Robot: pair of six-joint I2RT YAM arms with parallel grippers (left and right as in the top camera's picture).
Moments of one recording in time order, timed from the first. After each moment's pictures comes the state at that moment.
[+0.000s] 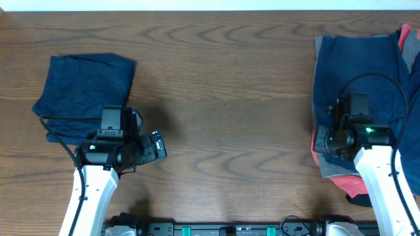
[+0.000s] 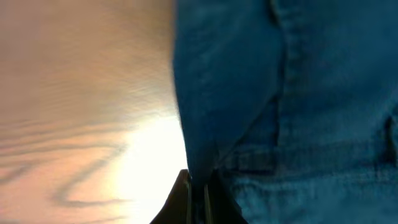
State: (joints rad) left arm -0.06 1.09 0.79 -0.98 0.15 -0.36; right arm -0.02 1.23 0.86 -0.91 -0.02 0.21
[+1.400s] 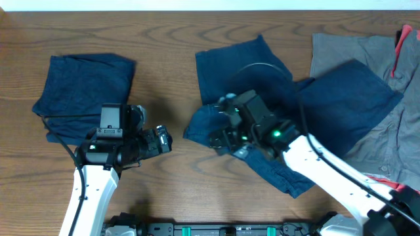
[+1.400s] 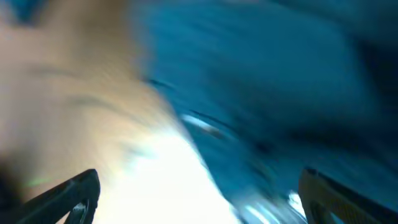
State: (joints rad) left arm -0.06 1.10 0.79 -0.89 0.29 -0.36; right arm 0.66 1.47 0.94 -0.47 -0.20 0.28
